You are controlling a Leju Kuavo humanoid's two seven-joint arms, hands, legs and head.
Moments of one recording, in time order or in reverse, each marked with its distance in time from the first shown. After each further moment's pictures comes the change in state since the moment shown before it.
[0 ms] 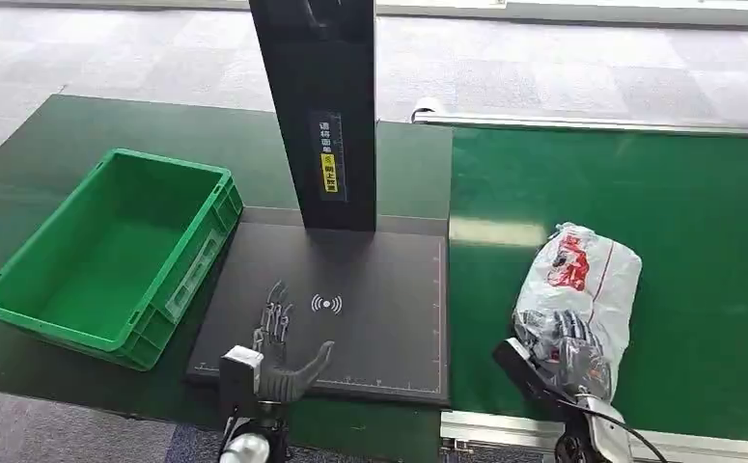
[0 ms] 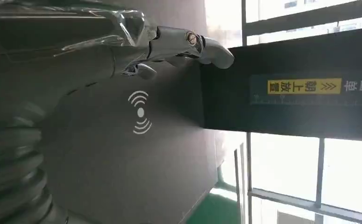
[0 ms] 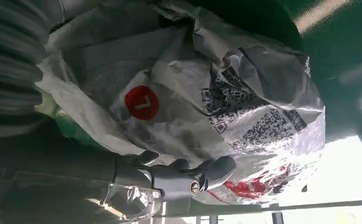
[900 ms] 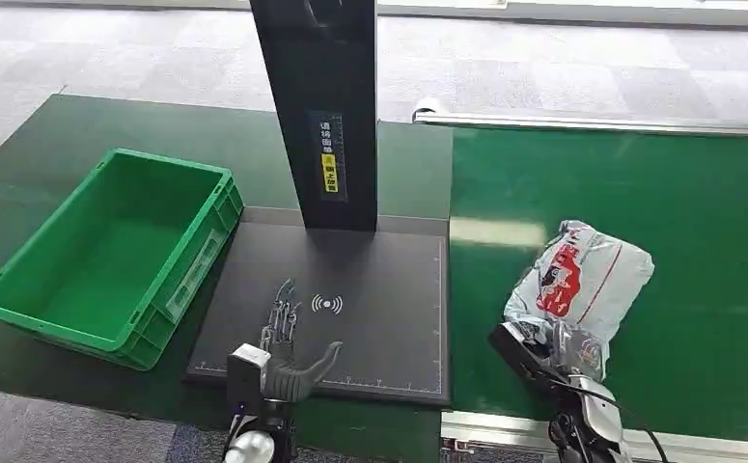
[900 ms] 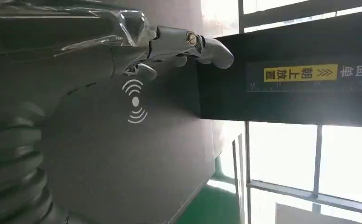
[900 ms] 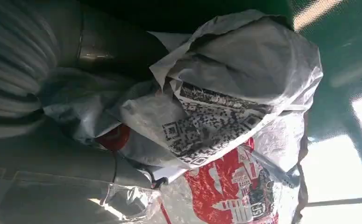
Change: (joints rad) left arm -0.014 -0.003 -0.018 0.013 -0.002 -0.010 0.000; right arm -0.117 0.000 -0.016 0.171 0.003 -0.040 -0.035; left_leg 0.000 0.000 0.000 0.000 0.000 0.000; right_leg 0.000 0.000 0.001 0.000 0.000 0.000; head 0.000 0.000
